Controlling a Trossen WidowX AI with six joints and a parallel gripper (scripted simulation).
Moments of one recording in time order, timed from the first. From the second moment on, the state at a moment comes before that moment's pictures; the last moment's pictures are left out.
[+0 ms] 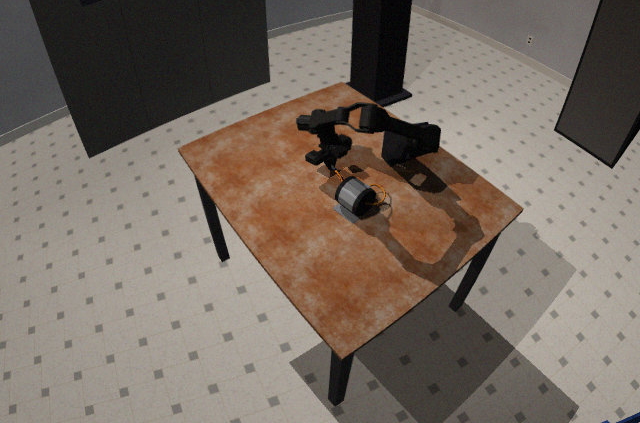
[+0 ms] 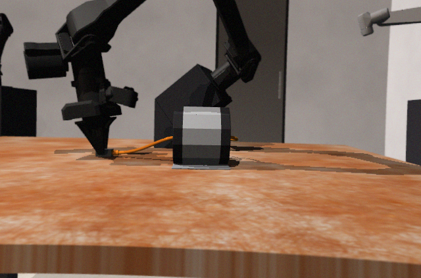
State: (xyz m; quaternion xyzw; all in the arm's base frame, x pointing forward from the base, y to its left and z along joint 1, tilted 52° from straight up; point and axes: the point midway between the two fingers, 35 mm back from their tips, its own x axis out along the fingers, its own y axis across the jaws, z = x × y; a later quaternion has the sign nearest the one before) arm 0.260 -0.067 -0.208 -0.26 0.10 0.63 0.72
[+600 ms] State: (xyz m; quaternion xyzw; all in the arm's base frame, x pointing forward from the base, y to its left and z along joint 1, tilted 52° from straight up) arm 0.260 -0.067 -0.207 -0.26 0.10 0.63 0.72
